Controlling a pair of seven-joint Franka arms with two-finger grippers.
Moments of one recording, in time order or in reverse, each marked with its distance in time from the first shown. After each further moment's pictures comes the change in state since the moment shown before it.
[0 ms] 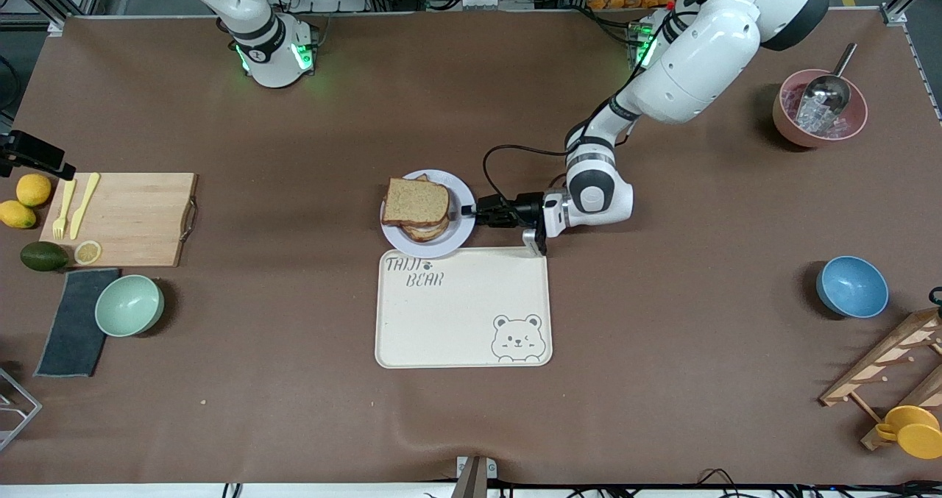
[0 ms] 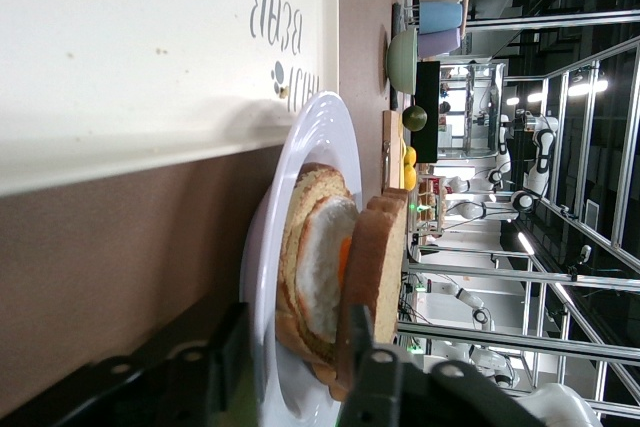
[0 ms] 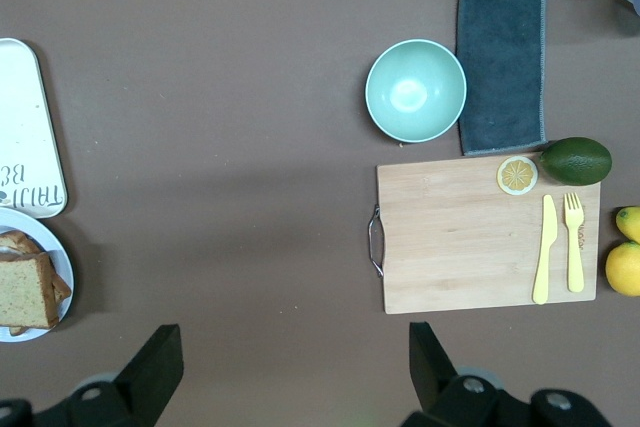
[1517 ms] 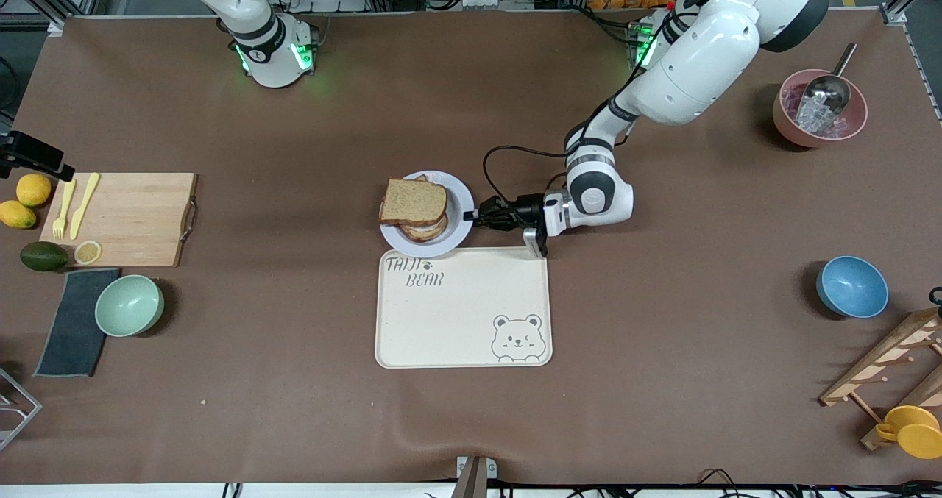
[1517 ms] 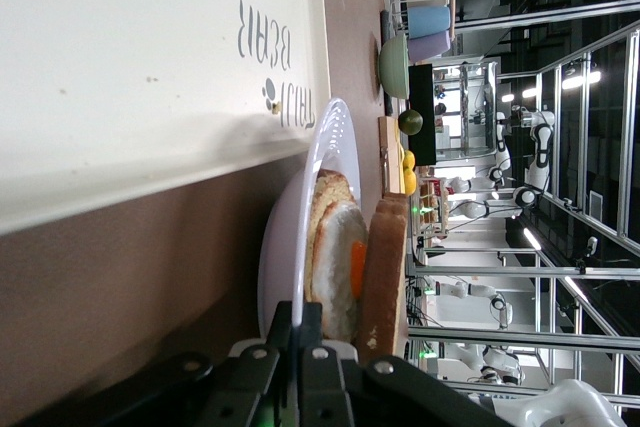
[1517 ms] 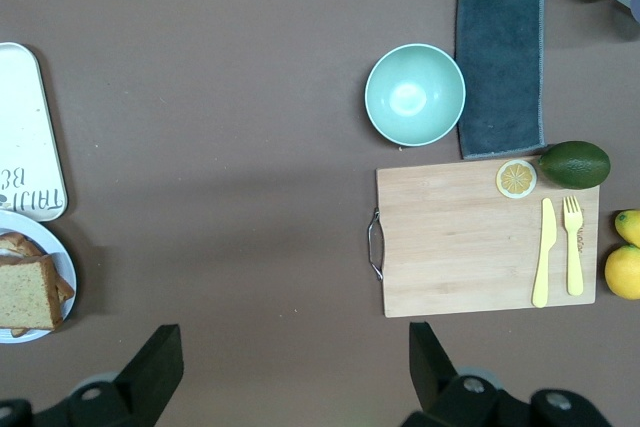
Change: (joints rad) left arm 0.001 0.007 -0.001 0.004 -0.032 0.000 0.082; right arm 0.000 0.000 0.000 0.001 0.000 0.007 0.000
